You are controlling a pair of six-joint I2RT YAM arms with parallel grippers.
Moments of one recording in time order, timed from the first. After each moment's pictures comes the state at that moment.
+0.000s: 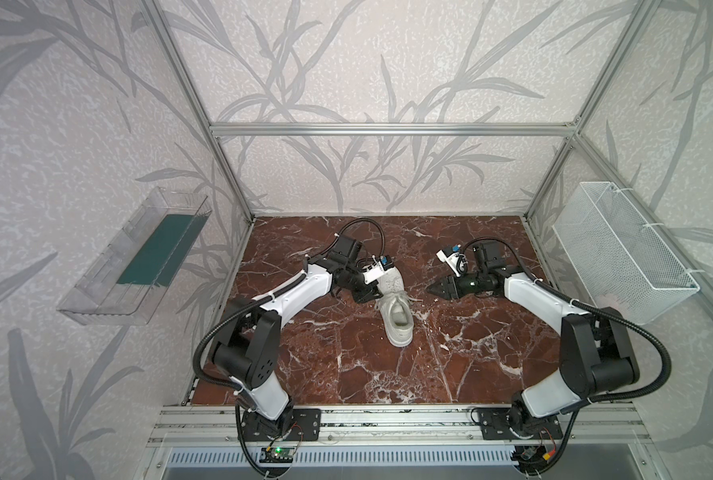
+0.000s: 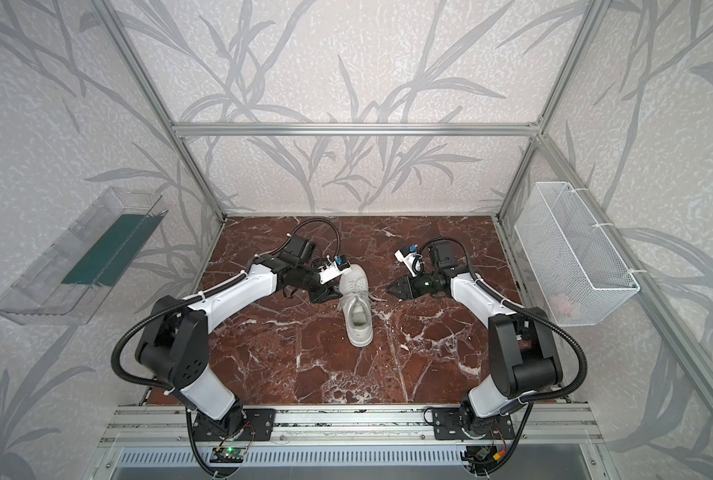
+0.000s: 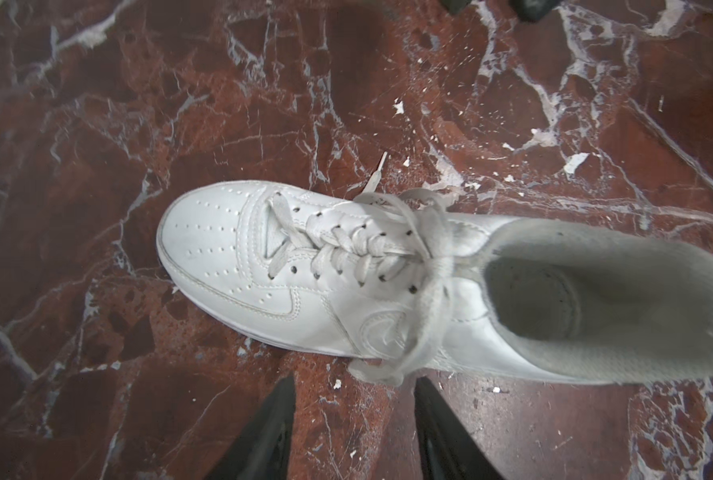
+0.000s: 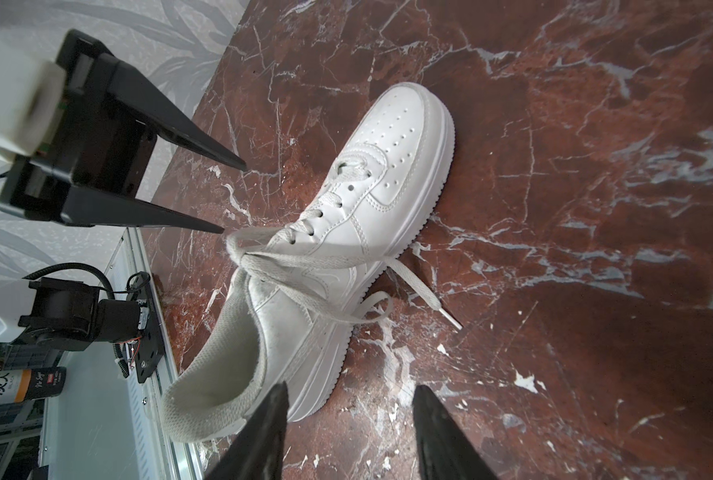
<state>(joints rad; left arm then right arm) -0.45 1.64 1.18 -0.54 0.49 0.68 0.21 1.56 0.99 -0.41 -0.80 -0.06</state>
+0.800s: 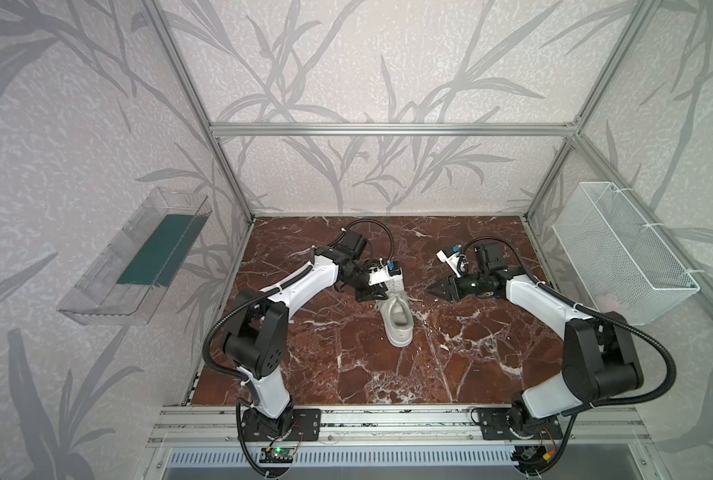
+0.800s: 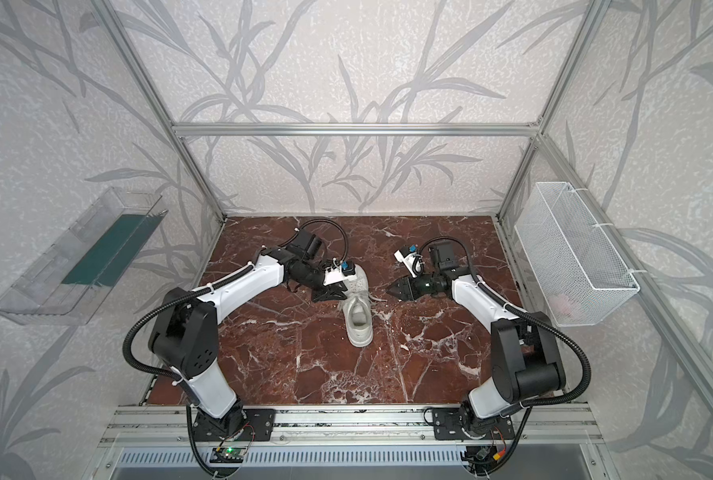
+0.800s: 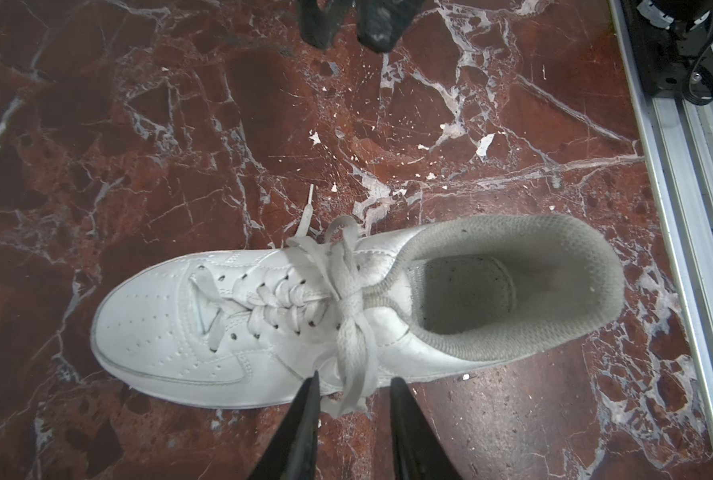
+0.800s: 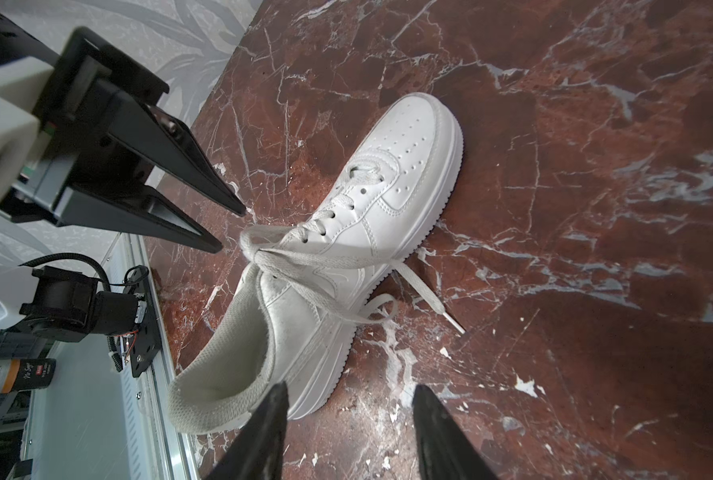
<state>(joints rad) -0.47 1.76 1.33 -0.72 0.62 0.92 0.21 1.54 0.98 -0.40 -0.80 -0.08</state>
